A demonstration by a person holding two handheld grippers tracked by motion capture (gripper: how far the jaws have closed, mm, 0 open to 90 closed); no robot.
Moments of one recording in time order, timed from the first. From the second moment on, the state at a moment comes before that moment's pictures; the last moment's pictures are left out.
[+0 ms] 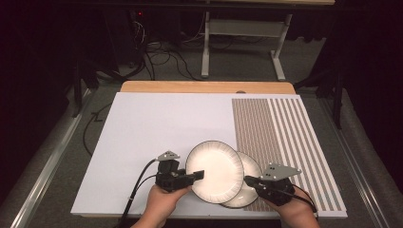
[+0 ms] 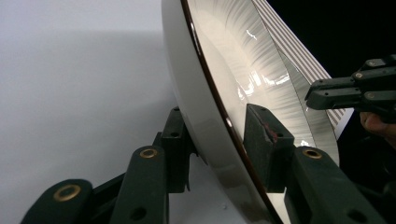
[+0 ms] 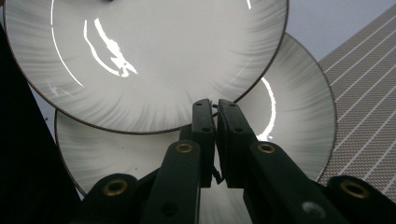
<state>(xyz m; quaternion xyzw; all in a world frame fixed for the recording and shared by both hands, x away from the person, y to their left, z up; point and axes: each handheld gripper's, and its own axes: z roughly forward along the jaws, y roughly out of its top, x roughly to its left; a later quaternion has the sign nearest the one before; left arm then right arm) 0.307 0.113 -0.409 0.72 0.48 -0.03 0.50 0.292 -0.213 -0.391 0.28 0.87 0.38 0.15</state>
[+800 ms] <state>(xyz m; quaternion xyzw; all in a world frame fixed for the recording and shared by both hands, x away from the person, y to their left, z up) 0.303 0.119 -0.401 0.70 0.47 -0.02 0.54 0.297 -0.249 -0.376 0.34 0.81 0.43 0.21</state>
